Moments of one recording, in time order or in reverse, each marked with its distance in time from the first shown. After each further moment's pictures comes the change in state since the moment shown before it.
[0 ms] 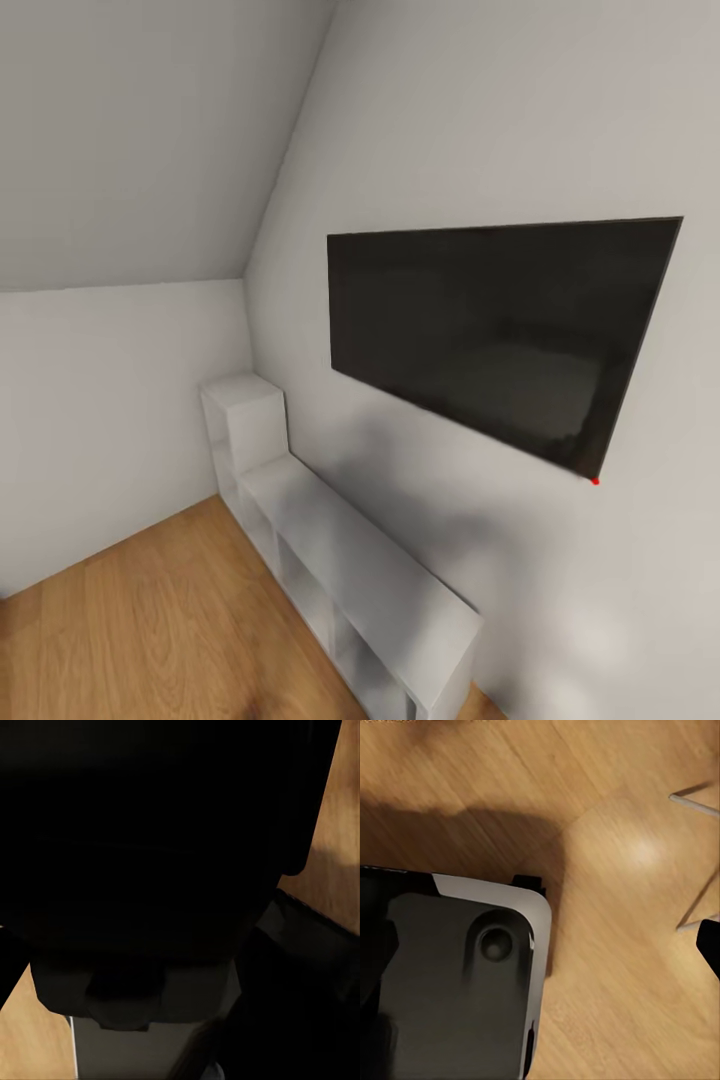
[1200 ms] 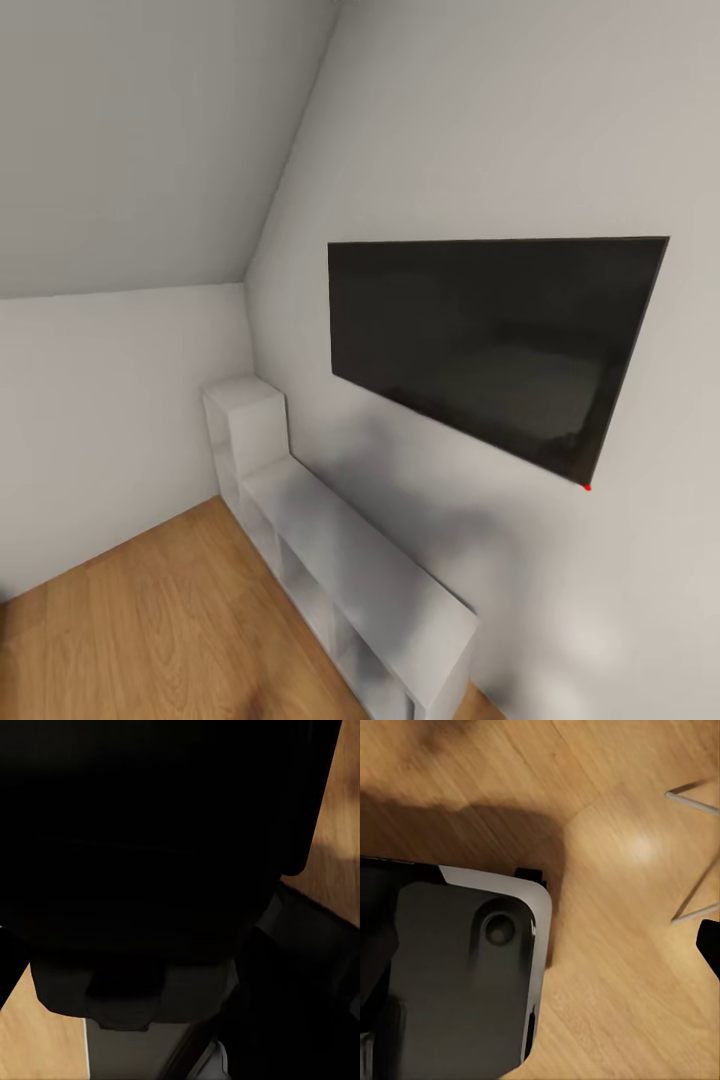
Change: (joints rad) left arm 0.000 0.000 0.000 0.000 0.000 0.000 0.000; right arm -0.001 0.000 0.001 0.000 0.004 -0.003 -0.002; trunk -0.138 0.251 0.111
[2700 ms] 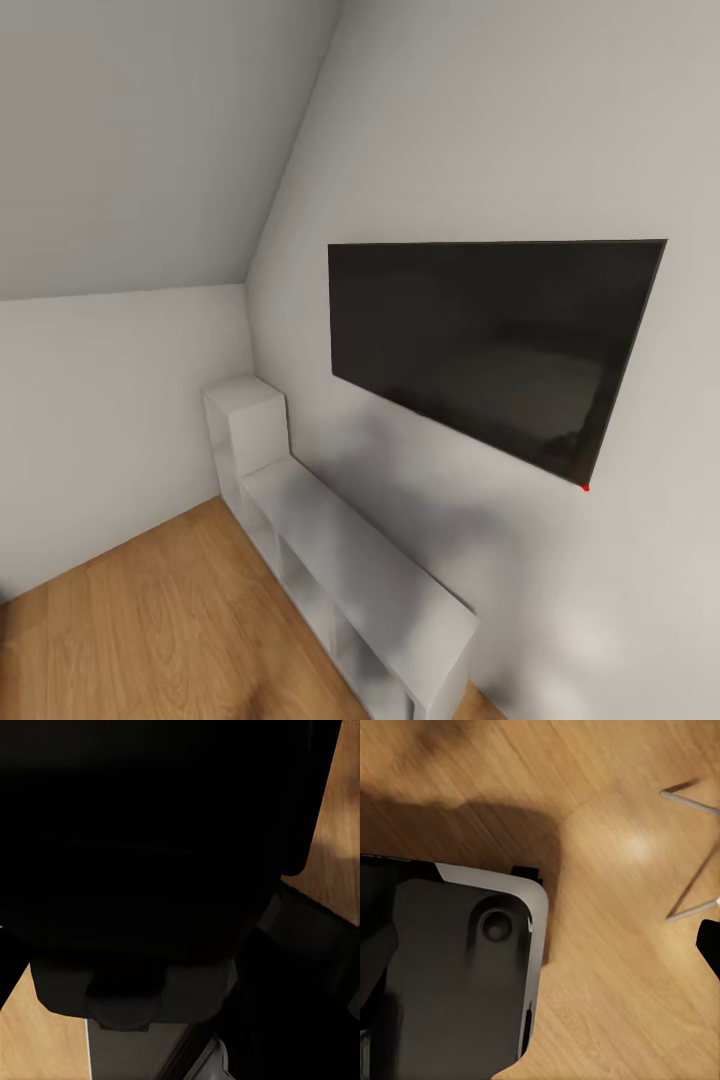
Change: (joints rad) left arm 0.000 -0.001 0.000 -0.001 0.000 -0.003 0.001; right arm 0.000 0.005 0.002 0.000 0.004 0.001 -0.019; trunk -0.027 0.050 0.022
